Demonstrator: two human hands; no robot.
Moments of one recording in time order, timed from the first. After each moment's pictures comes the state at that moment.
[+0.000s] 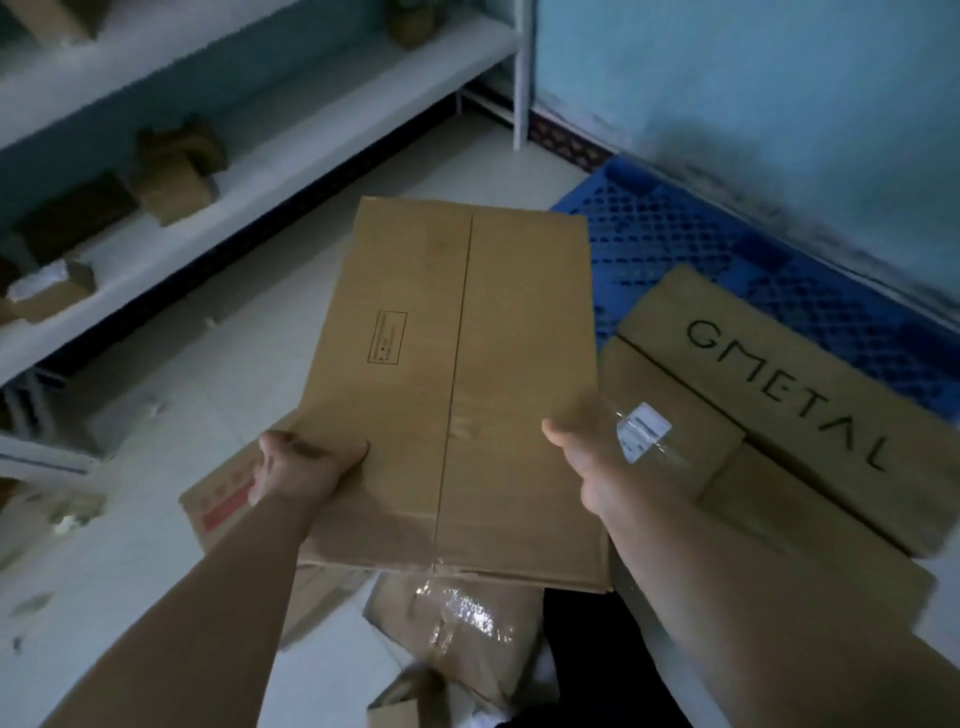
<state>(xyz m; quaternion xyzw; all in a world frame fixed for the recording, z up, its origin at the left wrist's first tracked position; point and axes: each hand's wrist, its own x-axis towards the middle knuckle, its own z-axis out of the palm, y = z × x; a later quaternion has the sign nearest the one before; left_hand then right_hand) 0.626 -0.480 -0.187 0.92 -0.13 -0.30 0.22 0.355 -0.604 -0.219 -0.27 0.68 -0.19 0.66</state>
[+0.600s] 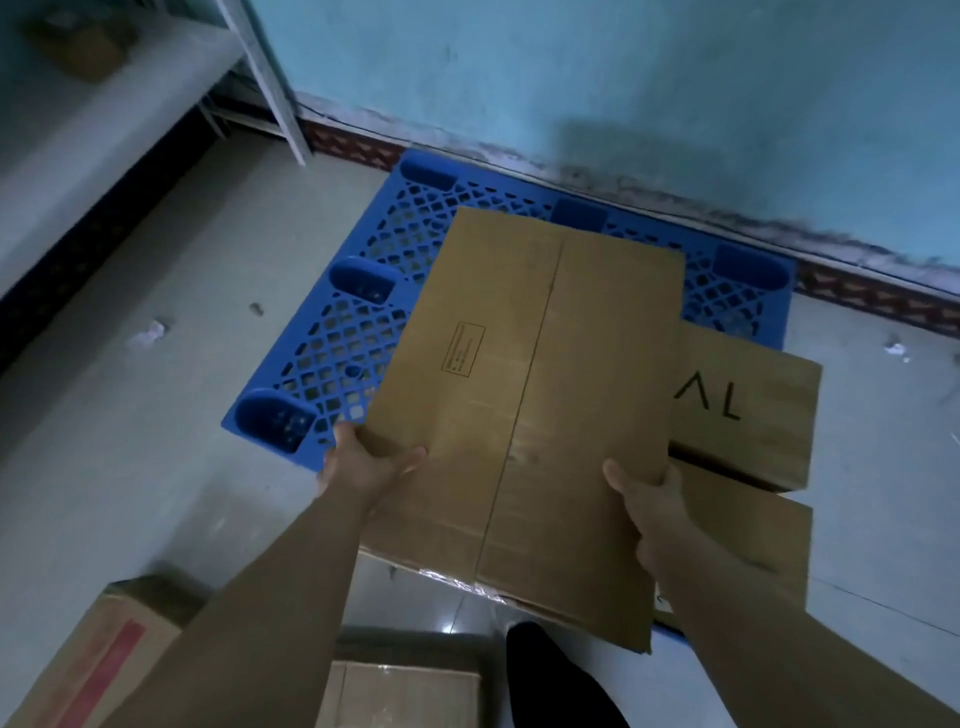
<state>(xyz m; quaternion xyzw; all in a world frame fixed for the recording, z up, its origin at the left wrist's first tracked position) 0.426 -0.762 -0.299 0.83 -0.35 -0.43 0.10 0.124 -0.713 -0.298 -0.05 0.77 -0.35 0.54</state>
